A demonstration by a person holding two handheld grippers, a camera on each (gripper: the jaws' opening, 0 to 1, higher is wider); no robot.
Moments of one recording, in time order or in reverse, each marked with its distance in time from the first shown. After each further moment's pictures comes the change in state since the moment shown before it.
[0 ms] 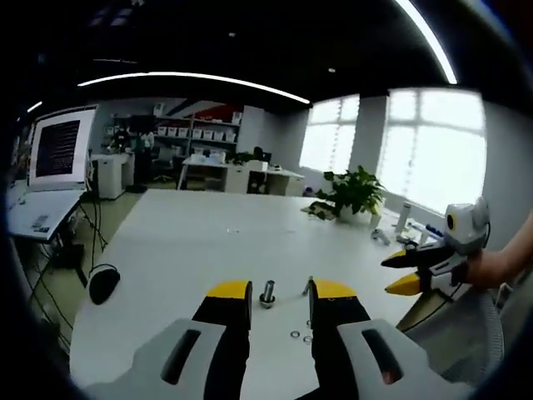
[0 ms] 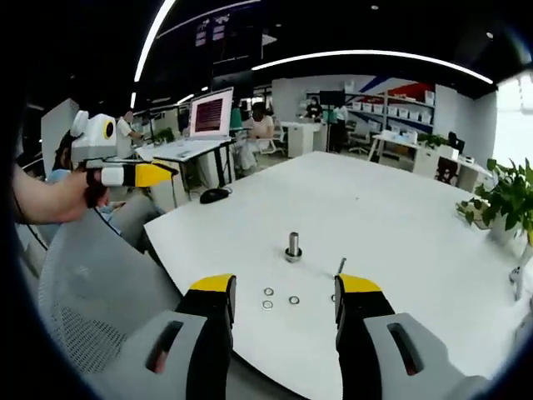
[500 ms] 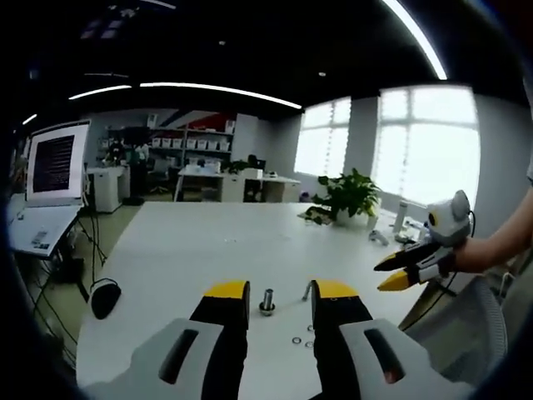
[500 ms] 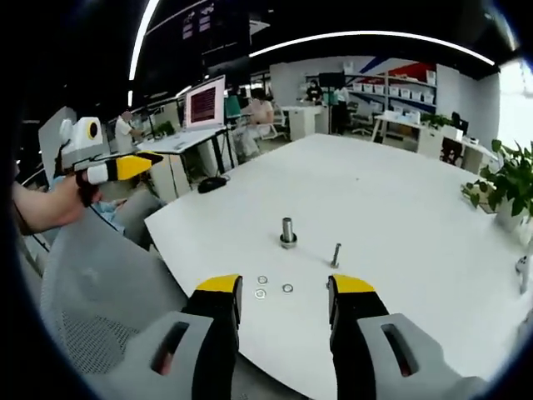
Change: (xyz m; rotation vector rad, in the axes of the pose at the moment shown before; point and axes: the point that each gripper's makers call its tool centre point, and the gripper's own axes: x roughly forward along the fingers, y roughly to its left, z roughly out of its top) left arm -0.003 -0.012 0.011 0.071 -0.033 -0.017; right arm 0.009 -0.026 -0.010 0.044 0.077 0.041
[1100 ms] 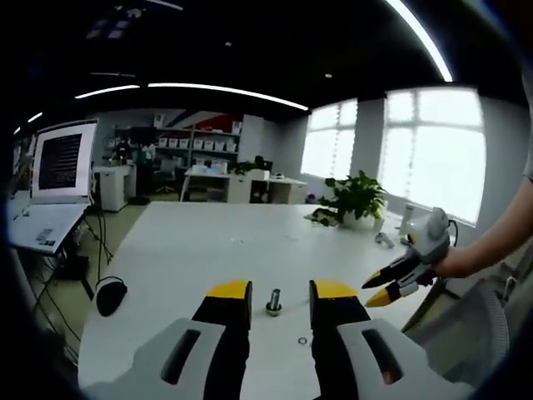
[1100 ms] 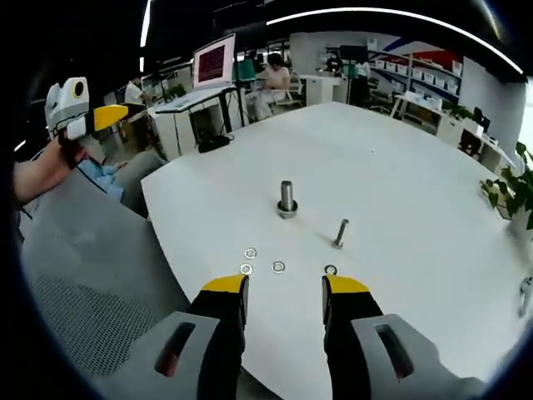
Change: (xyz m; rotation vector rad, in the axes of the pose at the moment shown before) left arm -0.004 0.010 0.000 -0.017 -0.007 0.039; right arm 0.050 -0.007 -0.038 -0.107 0.192 0.073
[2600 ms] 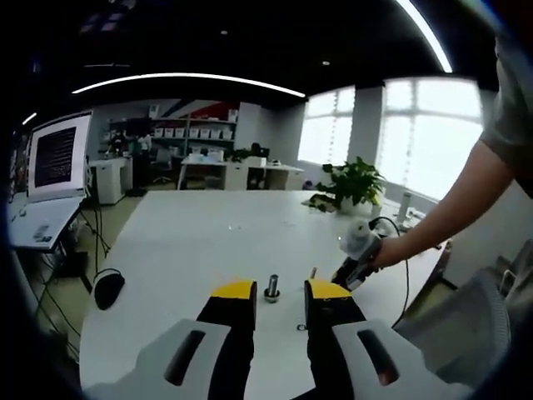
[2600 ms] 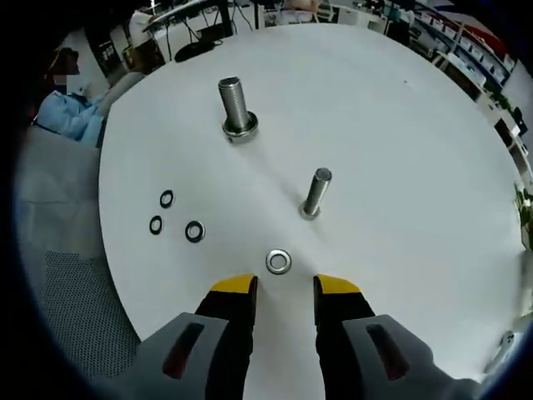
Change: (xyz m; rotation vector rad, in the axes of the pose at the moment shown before) left arm 0.004 -0.003 -0.017 0.014 0.073 -0.023; right arm 0.096 -0.073 -0.048 -0.135 0.408 0.050
